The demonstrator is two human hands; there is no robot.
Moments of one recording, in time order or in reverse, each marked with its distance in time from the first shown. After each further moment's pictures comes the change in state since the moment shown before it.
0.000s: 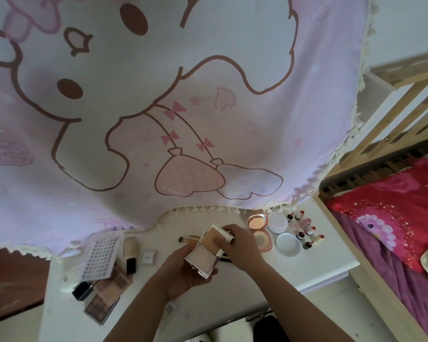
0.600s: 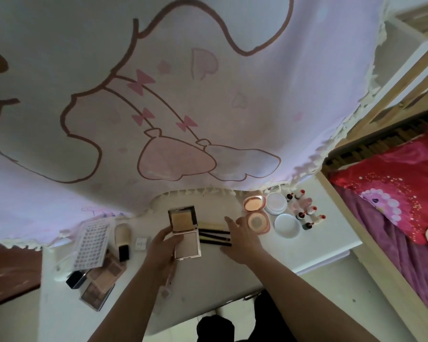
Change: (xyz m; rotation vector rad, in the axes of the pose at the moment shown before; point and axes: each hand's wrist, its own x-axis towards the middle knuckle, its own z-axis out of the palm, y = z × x) left_hand 0.047 -0.006 -0.035 0.105 0.524 0.274; right_hand 0.017 0.067 0.024 -0.391 -0.279 0.039
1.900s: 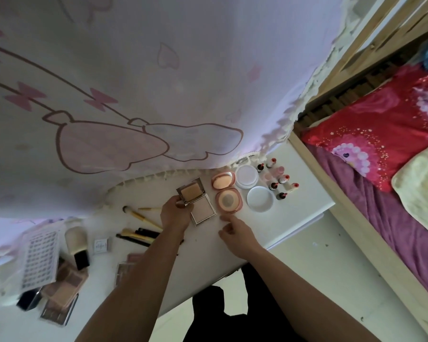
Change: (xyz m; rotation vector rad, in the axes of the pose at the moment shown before) left_hand 0.068 -0.035 0.124 0.768 0.131 0.223; right_hand -0.022 0.064 0.023 0.624 0.023 0.278
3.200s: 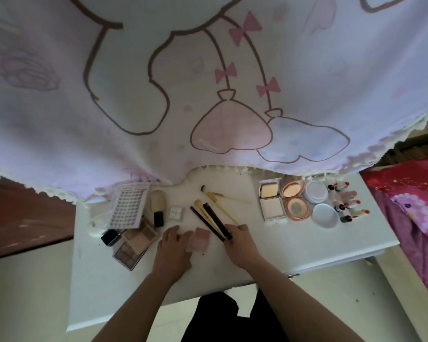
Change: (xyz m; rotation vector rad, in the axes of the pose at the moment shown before) left_hand -0.054 -0.195 -0.163 0.703 -0.056 0.437; right_hand -0.037 -0.080 0.140 -0.377 -0.112 -0.243
